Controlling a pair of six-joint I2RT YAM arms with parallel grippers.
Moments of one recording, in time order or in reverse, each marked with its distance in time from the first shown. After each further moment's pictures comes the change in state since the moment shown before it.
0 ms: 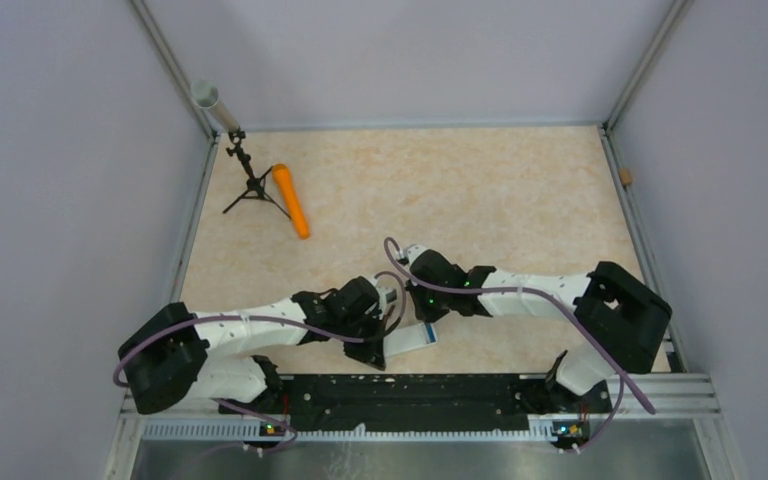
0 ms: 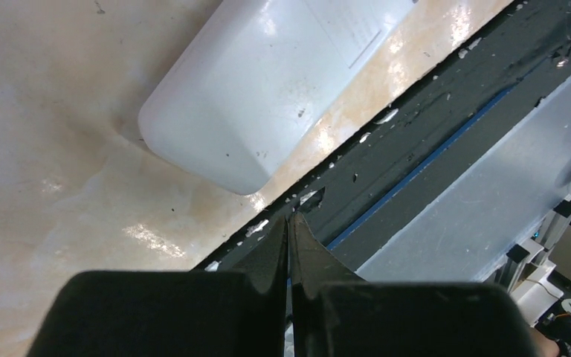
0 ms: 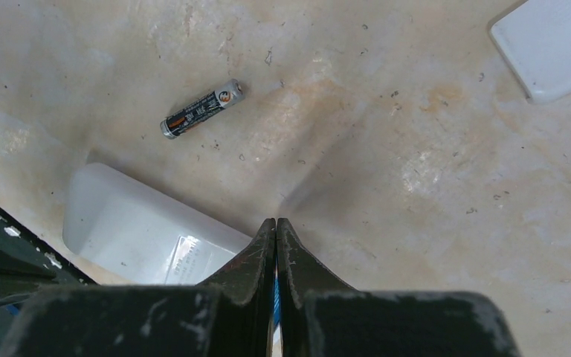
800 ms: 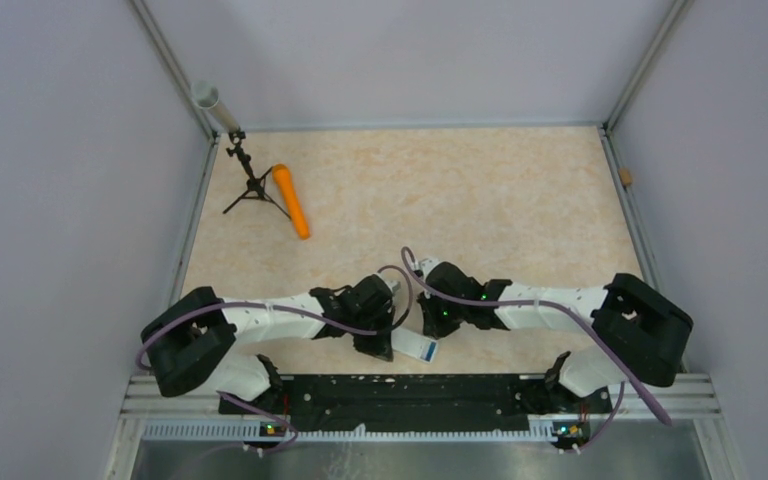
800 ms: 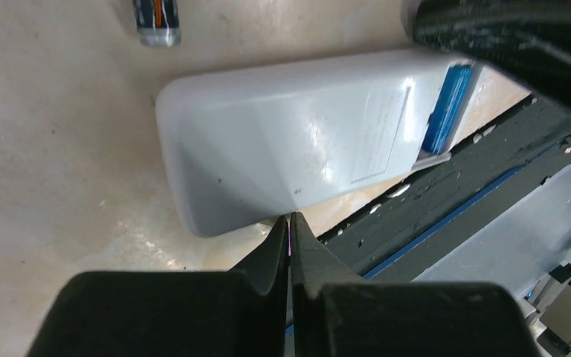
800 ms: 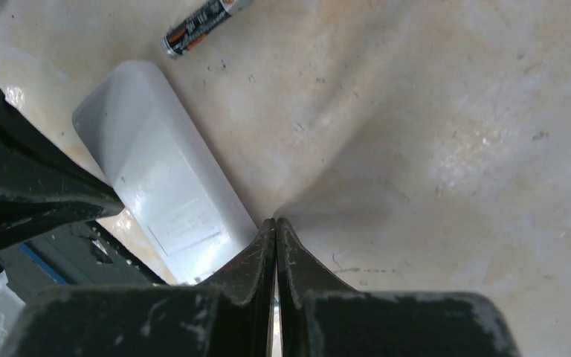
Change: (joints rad) left arm -0.018 0.144 0.043 0.071 -0.119 -0.091; right arm -0.003 -0.077 -0.136 0.063 -0.105 0.075
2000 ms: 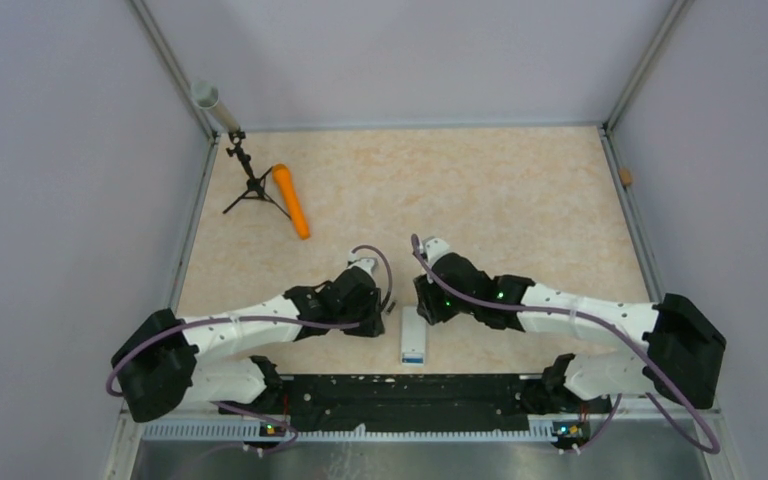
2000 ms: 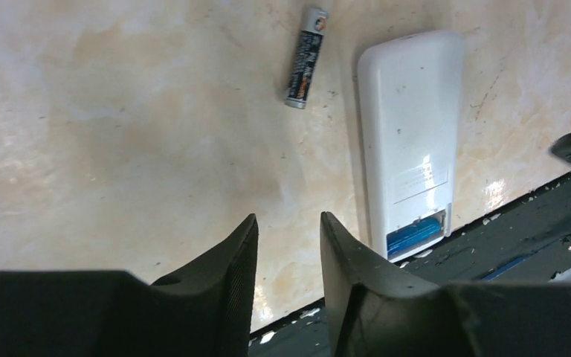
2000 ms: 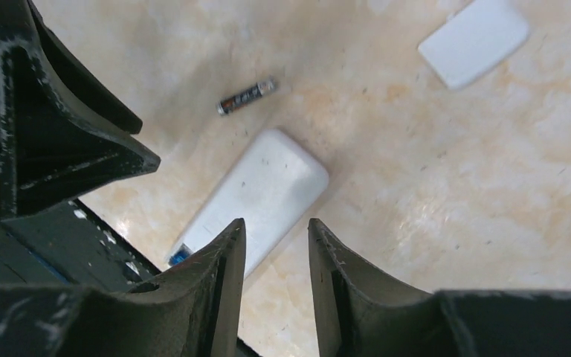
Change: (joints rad) left arm 0.056 -0.151 0.004 -0.042 -0.265 0.010; right arm 0.065 -0.210 0.052 -0.112 0.214 -0.007
